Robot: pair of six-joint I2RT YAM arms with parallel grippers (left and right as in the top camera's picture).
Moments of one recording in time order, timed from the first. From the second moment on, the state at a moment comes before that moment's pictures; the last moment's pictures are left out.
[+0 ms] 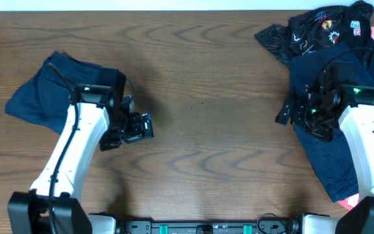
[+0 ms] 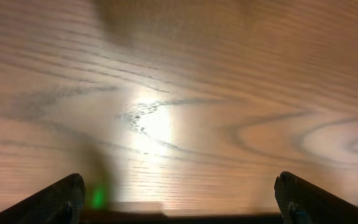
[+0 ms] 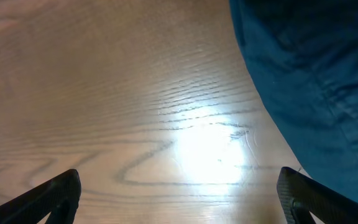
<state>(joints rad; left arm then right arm) -0.13 1.50 1.14 -1.22 0.18 -0.33 -0.10 1.48 1.16 -1.11 -0.22 0.25</state>
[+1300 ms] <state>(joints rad) -0.24 0.43 0.84 -0.90 -0.06 -0.35 -0.10 0.47 0.68 -0.94 -0.04 0.30</state>
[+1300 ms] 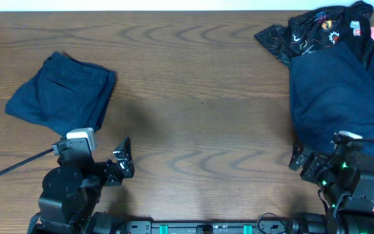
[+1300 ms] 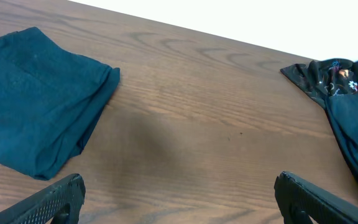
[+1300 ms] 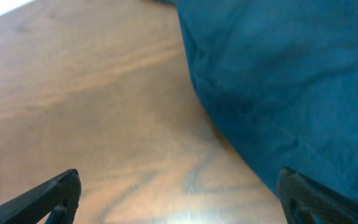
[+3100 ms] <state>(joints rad) -0.24 0.43 0.84 -0.90 -0.06 -0.35 -0.02 0.01 0.01 -0.07 -0.06 0.08</state>
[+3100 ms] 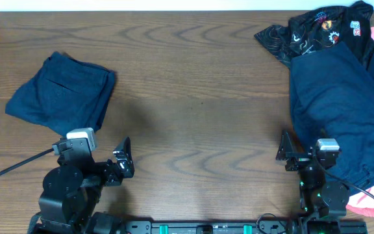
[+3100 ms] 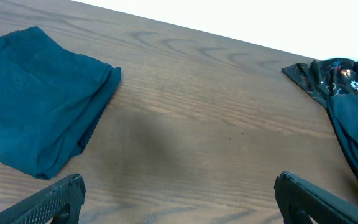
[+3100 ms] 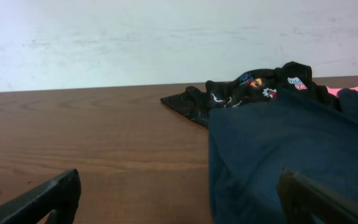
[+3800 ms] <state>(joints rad) -0.01 0.07 0.21 -0.51 -0.06 -0.22 -0.02 0.01 0.01 -0.07 -0.06 0.08</state>
